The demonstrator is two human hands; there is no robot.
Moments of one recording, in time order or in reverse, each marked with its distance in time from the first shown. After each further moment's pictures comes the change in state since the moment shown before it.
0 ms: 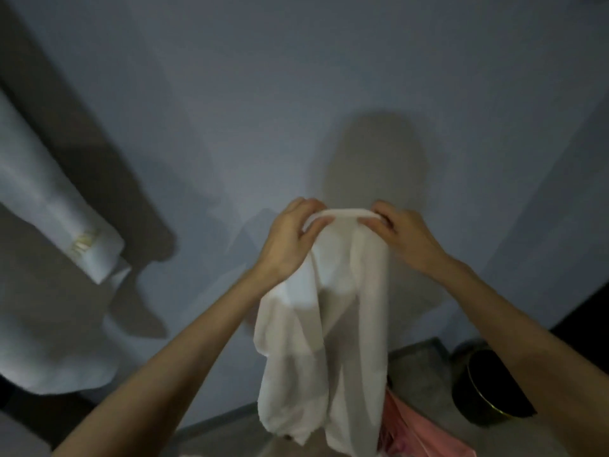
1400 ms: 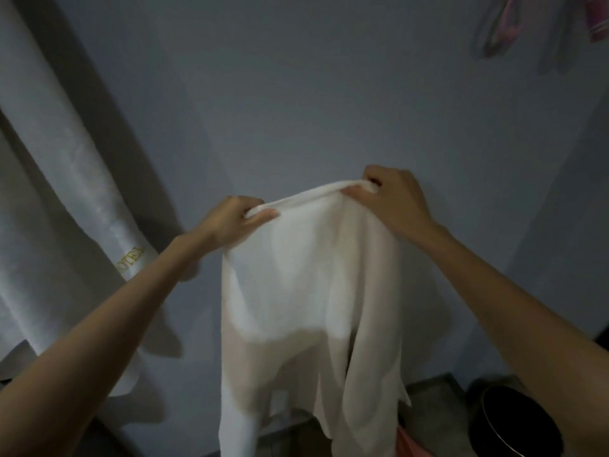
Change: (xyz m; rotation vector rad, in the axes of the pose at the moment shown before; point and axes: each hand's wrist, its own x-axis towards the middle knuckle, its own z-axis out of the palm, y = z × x) left_hand 0.029 0.001 -0.129 0.426 -0.195 -0.110; right_hand 0.052 -0.074 -0.050 -0.103 0.284 -0.036
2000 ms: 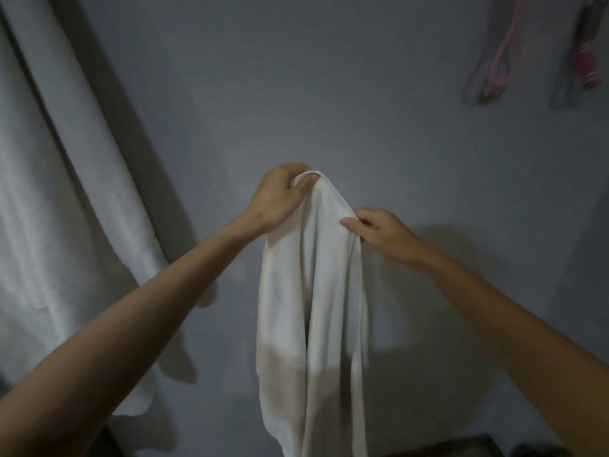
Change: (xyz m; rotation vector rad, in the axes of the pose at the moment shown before) left_hand 0.041 0.114 -0.045 -0.191 0.323 0.048; right_hand 0.011 -0.002 -0.007 0.377 -0.336 -0.044
